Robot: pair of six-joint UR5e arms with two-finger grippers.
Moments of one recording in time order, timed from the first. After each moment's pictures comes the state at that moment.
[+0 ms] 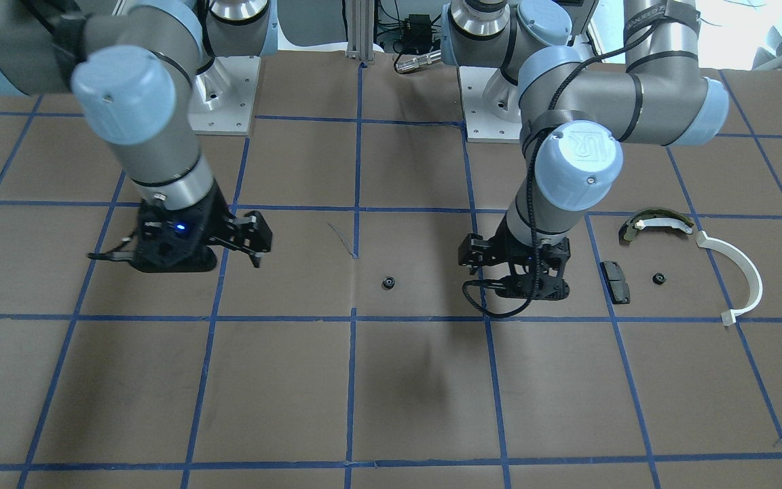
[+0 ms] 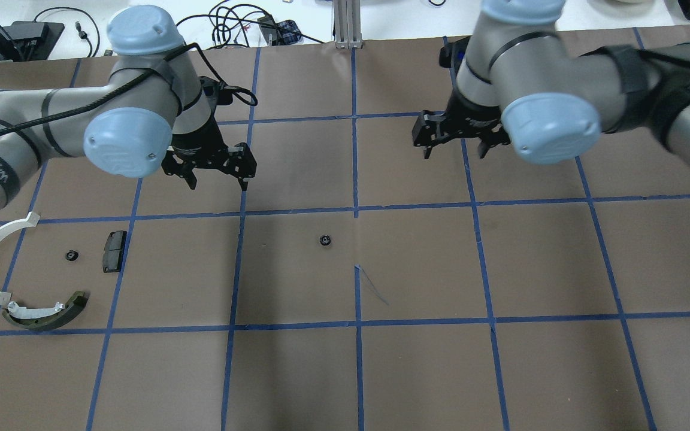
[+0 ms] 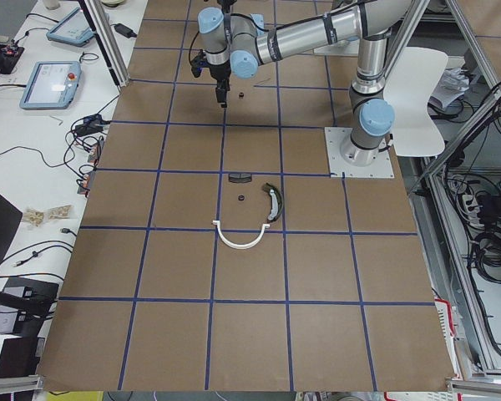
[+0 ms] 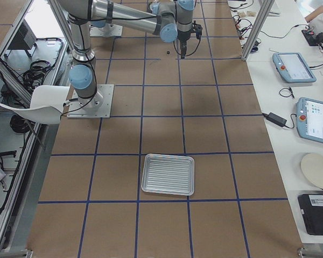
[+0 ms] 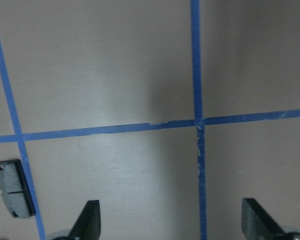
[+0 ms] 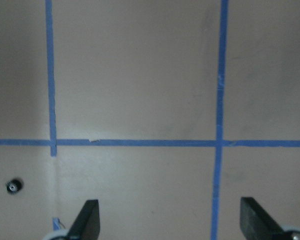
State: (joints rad) left arm -1.64 -1.83 -1.72 -1.27 1.57 -0.03; right arm 1.62 -1.43 1.68 -1.88 -1.54 0.02
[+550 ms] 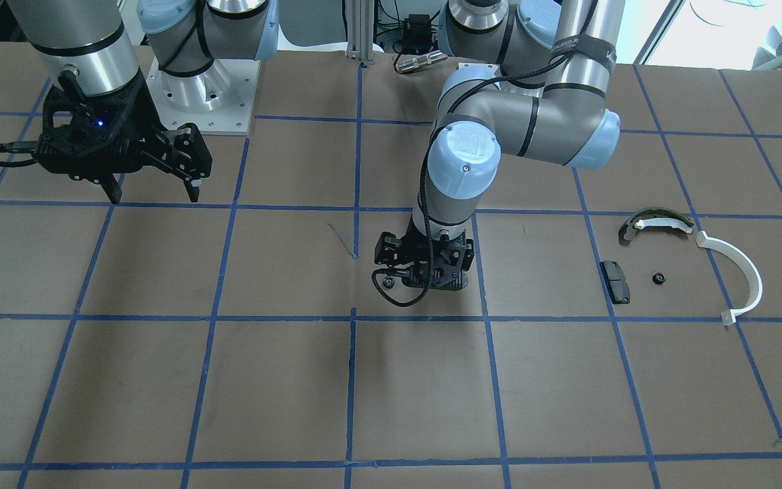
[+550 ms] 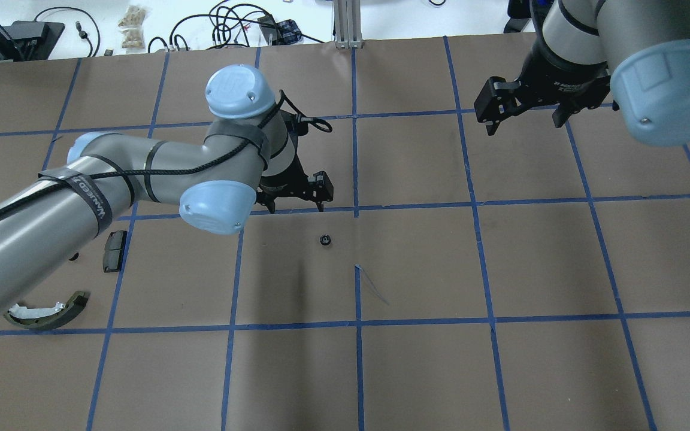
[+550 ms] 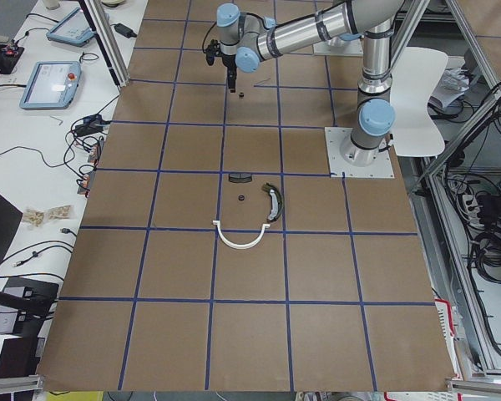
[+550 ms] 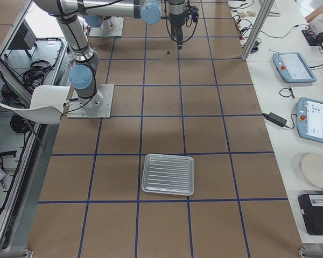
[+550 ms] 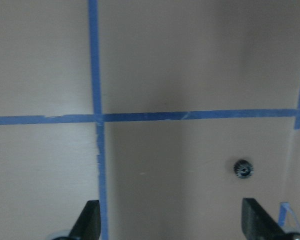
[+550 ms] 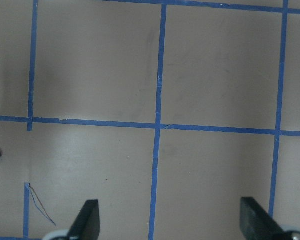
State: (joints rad) left arm -1.80 -1.88 -1.87 -0.94 1.50 -0.18; right arm 1.58 -1.57 1.65 -1.76 -1.58 -0.06
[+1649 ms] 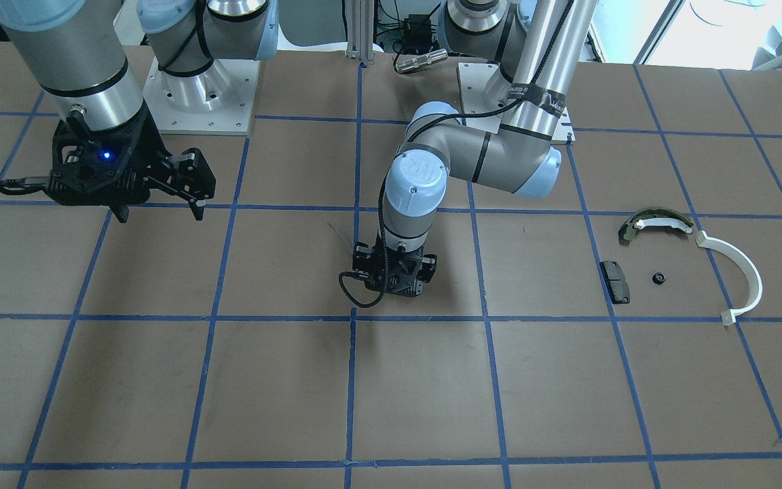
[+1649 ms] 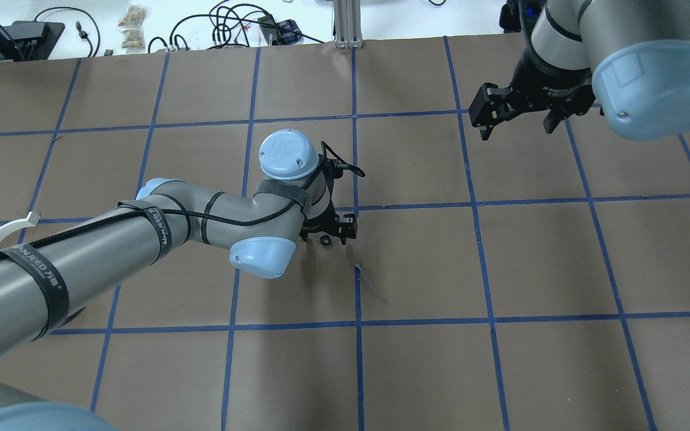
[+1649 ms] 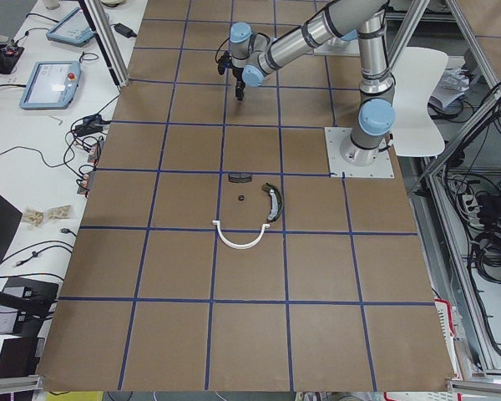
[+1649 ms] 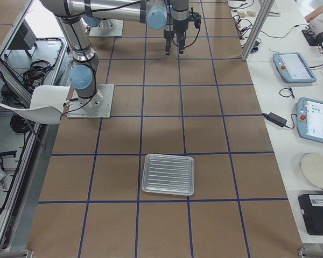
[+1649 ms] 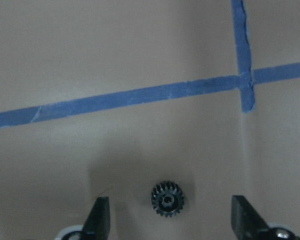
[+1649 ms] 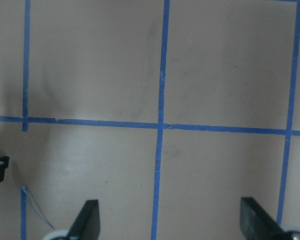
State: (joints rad) left arm -1.88 -2.01 -1.94 -0.74 1.51 -0.16; right arm 1.58 -1.53 1.65 -1.77 -1.58 -0.06
